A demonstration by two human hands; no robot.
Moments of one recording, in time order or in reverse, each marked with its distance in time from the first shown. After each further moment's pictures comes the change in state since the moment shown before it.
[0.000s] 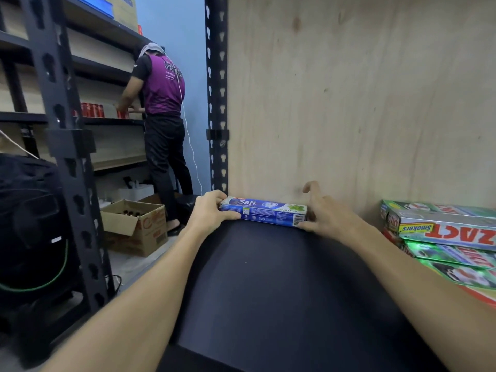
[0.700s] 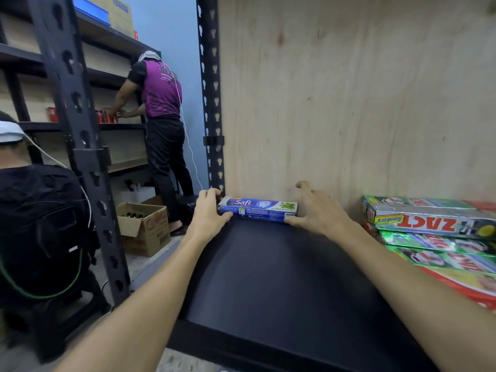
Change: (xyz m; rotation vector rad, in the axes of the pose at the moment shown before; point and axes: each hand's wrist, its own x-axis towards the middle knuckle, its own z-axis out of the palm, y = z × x) left_hand -0.039 0.021 -0.005 0.164 0.078 0.110; right_hand -0.025 -0.021 -0.018 -0.066 0.094 0.047
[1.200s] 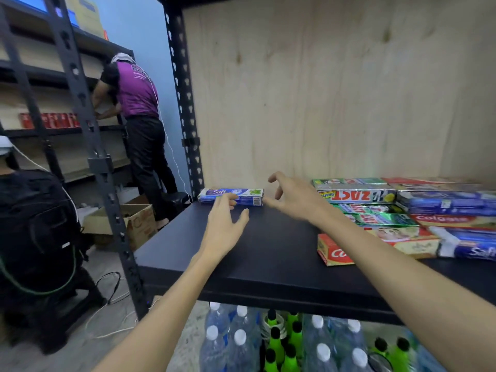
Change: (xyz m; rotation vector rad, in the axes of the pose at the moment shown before) left_hand -0.130 0.117 -0.005 -0.207 -0.010 0.131; right_hand -0.090 -0.019 -0.088 0.122 0.037 -0.035
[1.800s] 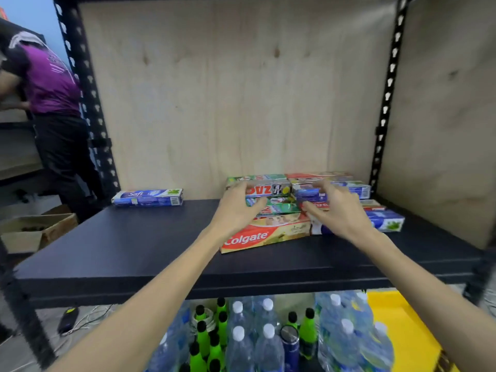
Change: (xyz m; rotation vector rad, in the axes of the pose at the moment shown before) left_hand -0.016 0.189 0.121 -0.034 -0.319 0.181; right_hand -0.183 0.170 -0.134 -0.239 0.229 0.366
